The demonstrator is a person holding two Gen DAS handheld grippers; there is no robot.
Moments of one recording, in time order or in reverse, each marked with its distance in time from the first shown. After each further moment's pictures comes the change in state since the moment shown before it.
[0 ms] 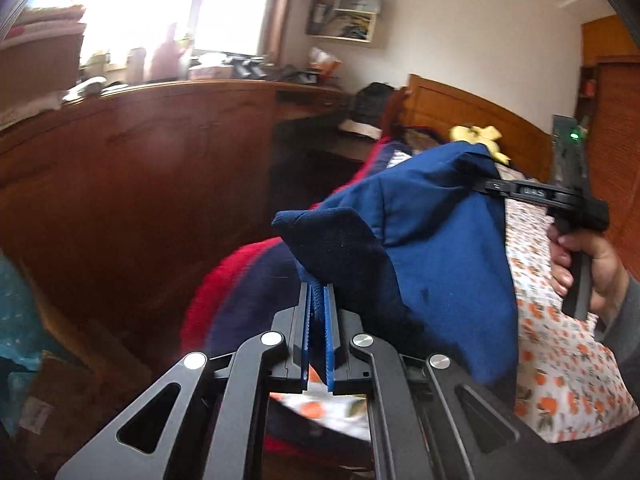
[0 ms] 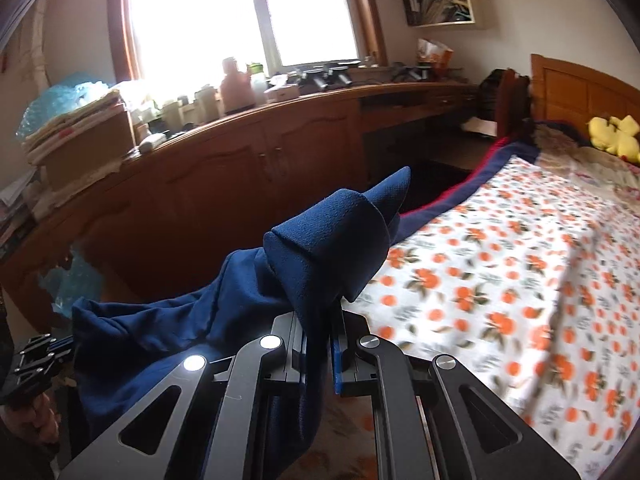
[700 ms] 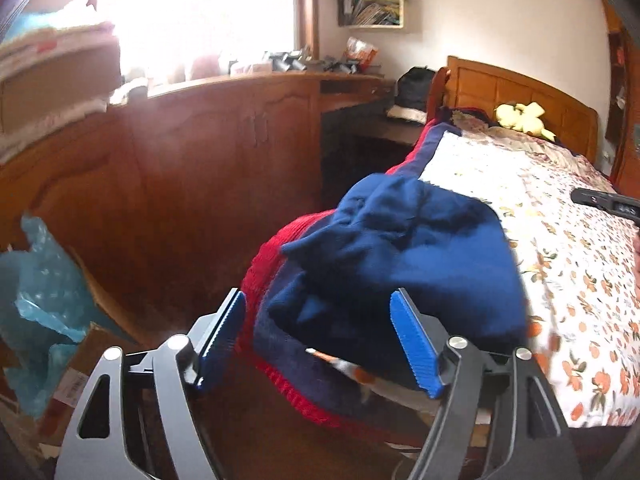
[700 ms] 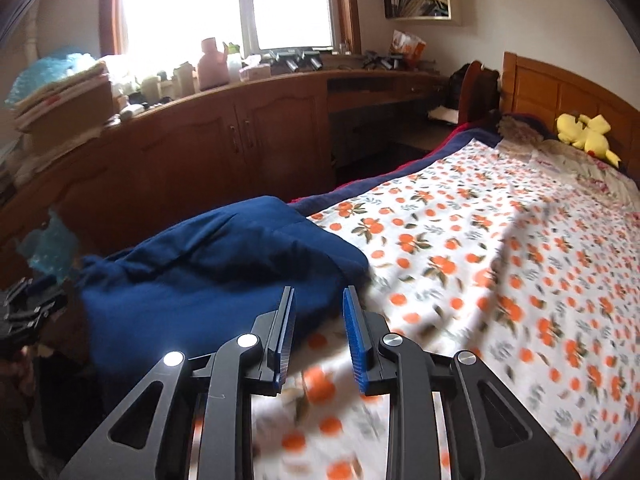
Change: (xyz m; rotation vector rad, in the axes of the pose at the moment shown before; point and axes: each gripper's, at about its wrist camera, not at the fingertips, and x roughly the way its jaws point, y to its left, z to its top) left arm -0.025 -0.012 -0.032 0.066 0.006 0.206; right arm -0.096 -0.028 -0.079 -0.035 0.029 -0.142
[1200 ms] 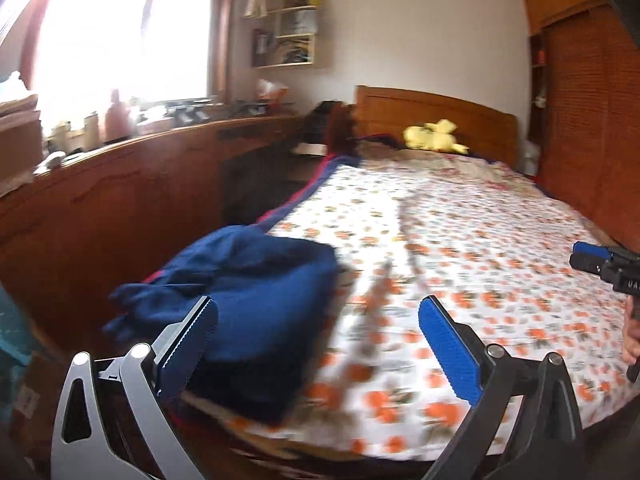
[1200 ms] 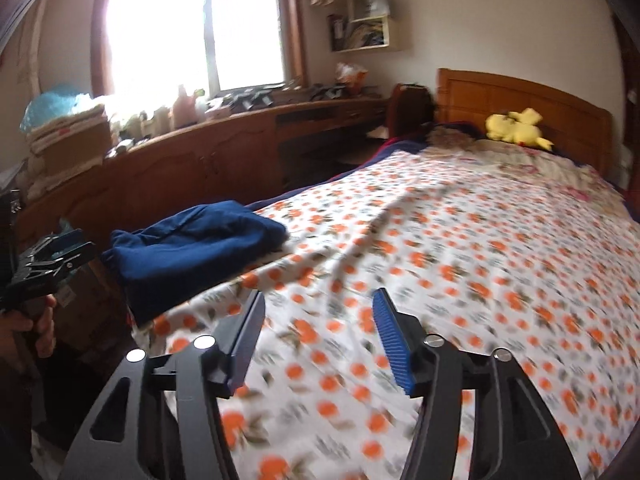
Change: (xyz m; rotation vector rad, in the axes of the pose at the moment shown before) left arm -0.091 -0.178 0.011 0.099 -0.120 -0.272; right arm -0.210 -0.076 -0.112 0.112 -0.111 -0.136
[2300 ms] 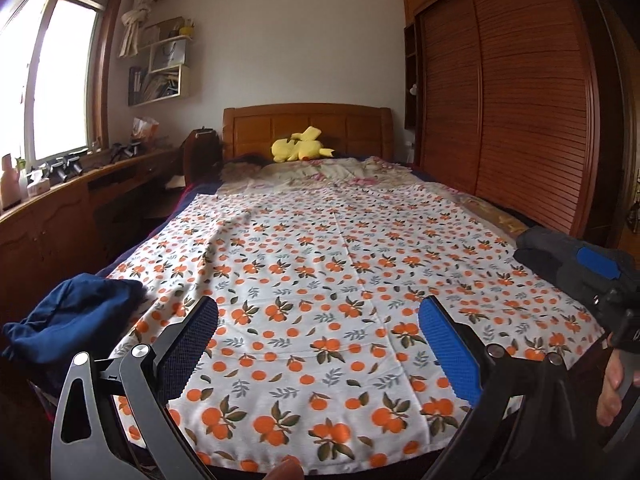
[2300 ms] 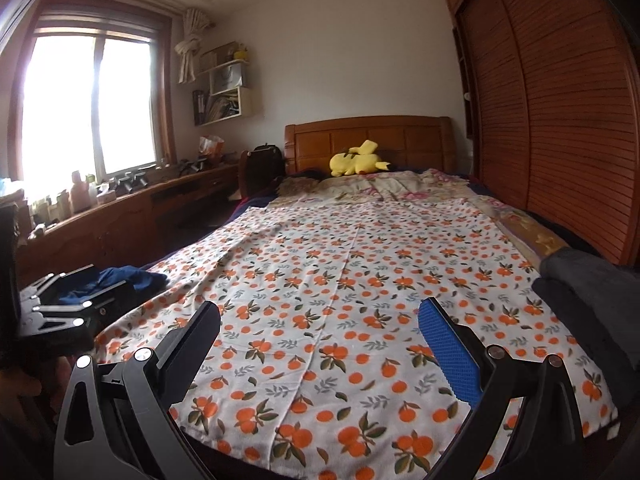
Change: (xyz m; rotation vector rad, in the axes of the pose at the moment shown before) left arm -0.074 -0.281 -0.015 0.178 -0.066 -0.321; right arm -0.245 -0.063 -0.103 0.207 -0.235 -0.441
